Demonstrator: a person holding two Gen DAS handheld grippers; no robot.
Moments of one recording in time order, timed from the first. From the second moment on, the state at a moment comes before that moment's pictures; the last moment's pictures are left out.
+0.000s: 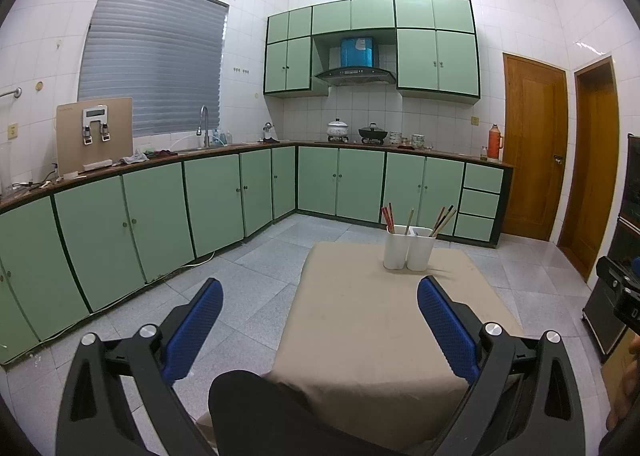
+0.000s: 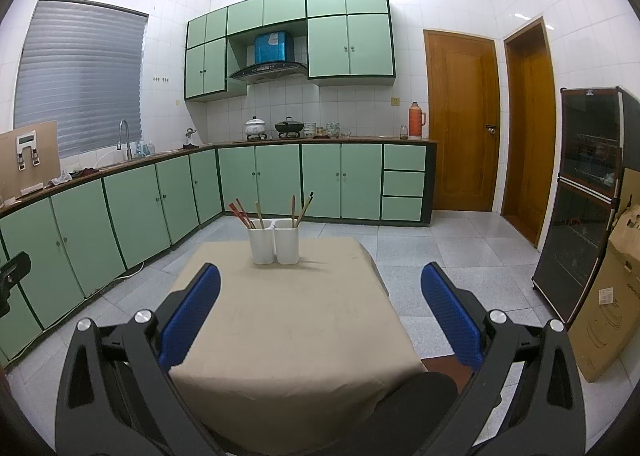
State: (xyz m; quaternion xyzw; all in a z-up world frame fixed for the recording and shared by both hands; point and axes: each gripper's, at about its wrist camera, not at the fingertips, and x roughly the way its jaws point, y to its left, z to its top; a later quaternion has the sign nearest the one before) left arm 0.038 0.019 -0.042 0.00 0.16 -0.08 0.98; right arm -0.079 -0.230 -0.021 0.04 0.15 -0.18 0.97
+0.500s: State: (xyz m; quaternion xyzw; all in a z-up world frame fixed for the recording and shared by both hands) left arm 0.038 0.020 -0.042 0.00 0.16 -0.08 0.98; right arm -0.078 -0.233 -0.021 0.04 0.15 -0.18 0.97
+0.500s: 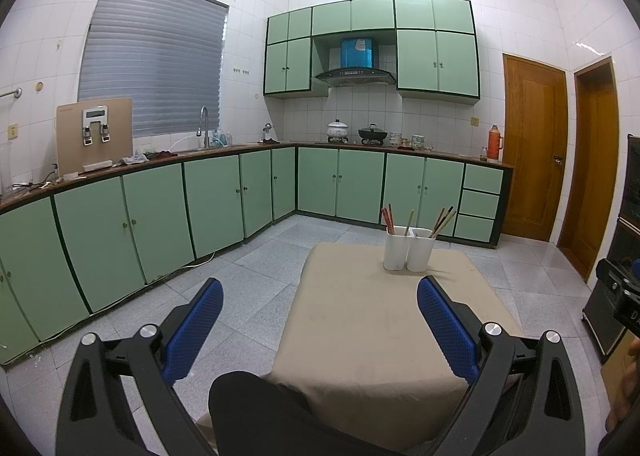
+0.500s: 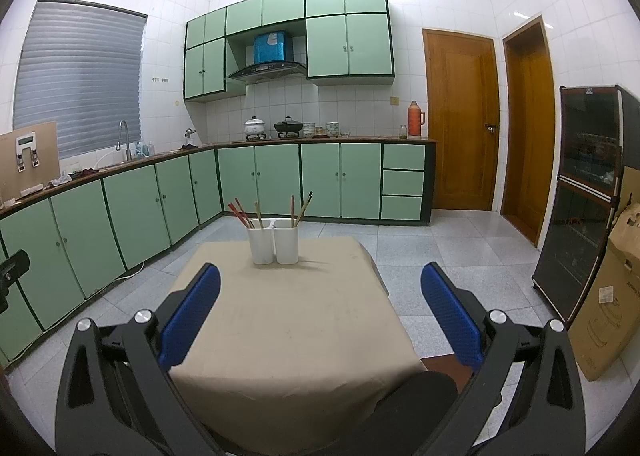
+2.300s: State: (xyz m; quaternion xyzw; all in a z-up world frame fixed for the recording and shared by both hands) left arm 0.036 0.019 -0.043 0.00 0.16 -0.08 0.98; right arm -0.078 -0.235 -0.021 0.04 0.15 -0.18 0.97
